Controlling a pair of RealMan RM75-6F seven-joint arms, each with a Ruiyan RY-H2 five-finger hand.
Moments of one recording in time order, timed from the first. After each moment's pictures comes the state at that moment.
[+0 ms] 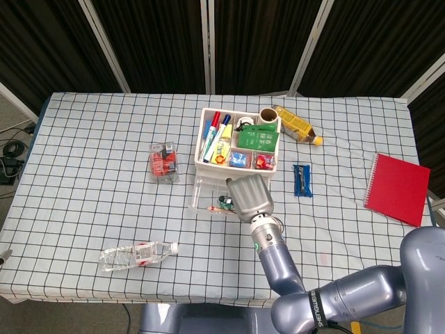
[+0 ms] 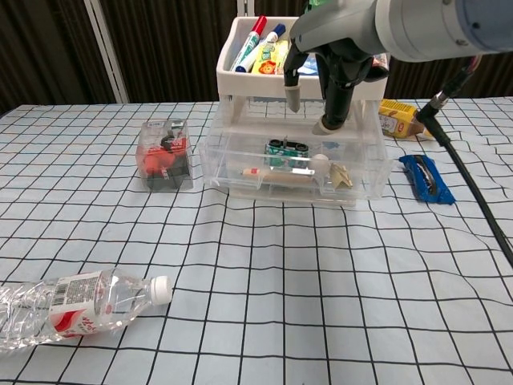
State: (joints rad) left arm 0.02 -1.02 -0.06 -1.65 1.42 1.55 0.01; right arm 1.30 -1.38 0.34 -2.18 -0.09 1.51 -1.06
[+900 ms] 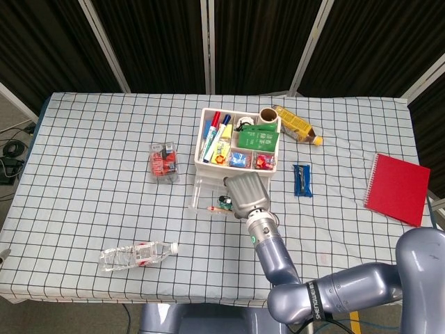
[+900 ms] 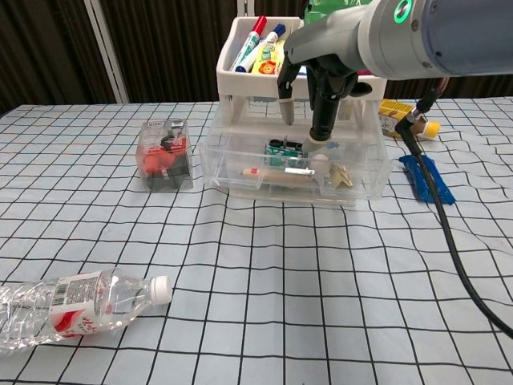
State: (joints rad) left arm 0.02 -1.02 -0.06 -1.65 1.41 1.54 0.01; right arm 1.27 -1.43 0.35 -2.08 -0.11 1.41 -0.99
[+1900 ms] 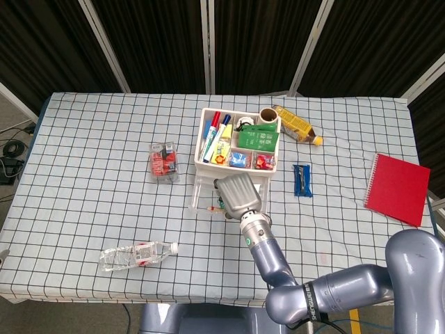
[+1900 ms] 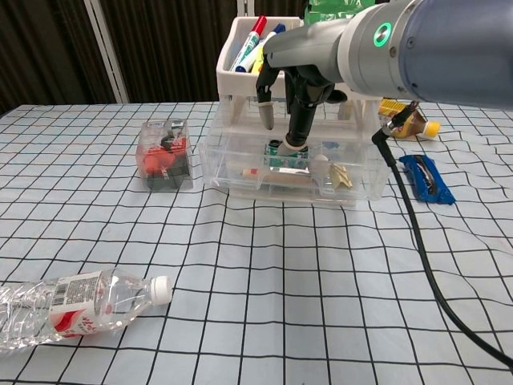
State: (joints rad) left arm 0.03 -1.01 -0.06 -1.65 1.41 1.55 0.00; right arm 1.23 -1.49 0.32 -2.02 -0.27 1.39 -0.92
